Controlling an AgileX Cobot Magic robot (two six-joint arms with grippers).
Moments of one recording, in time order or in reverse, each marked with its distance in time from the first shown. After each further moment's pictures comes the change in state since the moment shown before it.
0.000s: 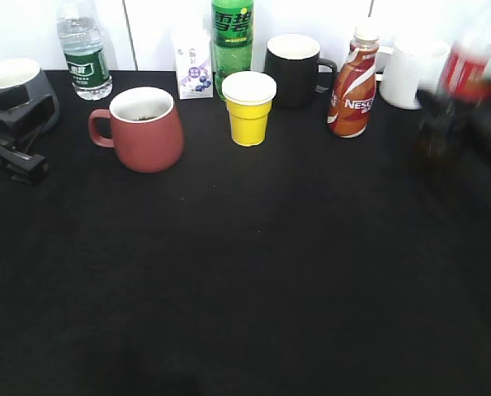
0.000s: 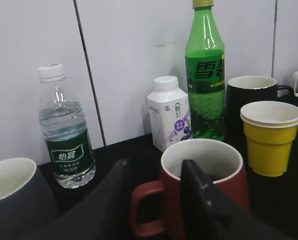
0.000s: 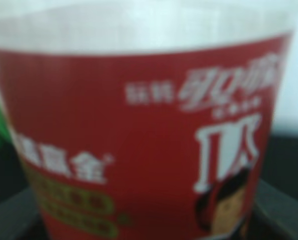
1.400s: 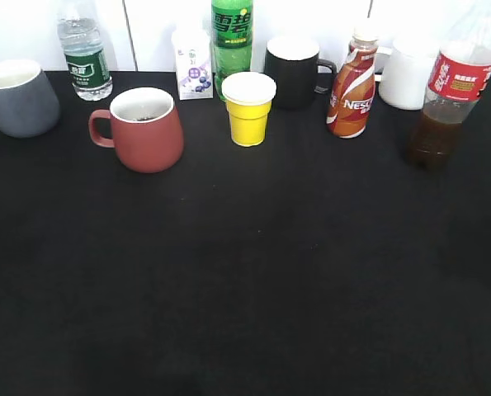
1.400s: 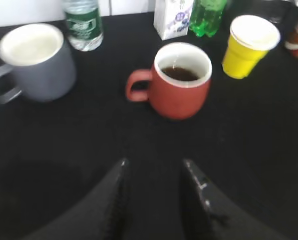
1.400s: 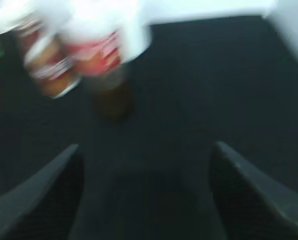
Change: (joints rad) left arm -0.154 -0.682 -0.432 -0.181 1.730 -0.162; right arm 0.000 -1.281 0.084 0.222 1.596 -0.023
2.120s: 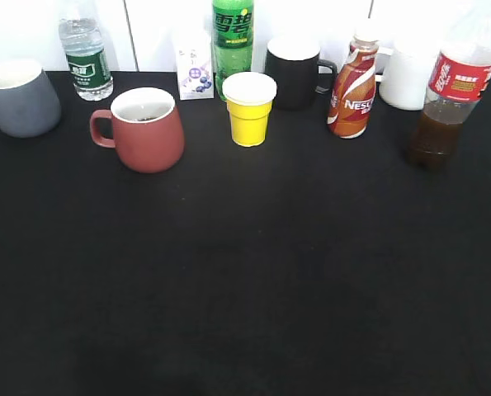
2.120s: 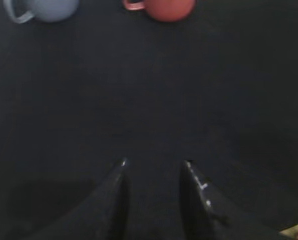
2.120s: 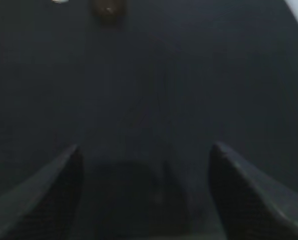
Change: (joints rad) left arm 0.000 -0.657 0.237 -0.041 0.436 0.167; right arm 0.000 -0.607 0.068 -0.021 0.621 -0.088
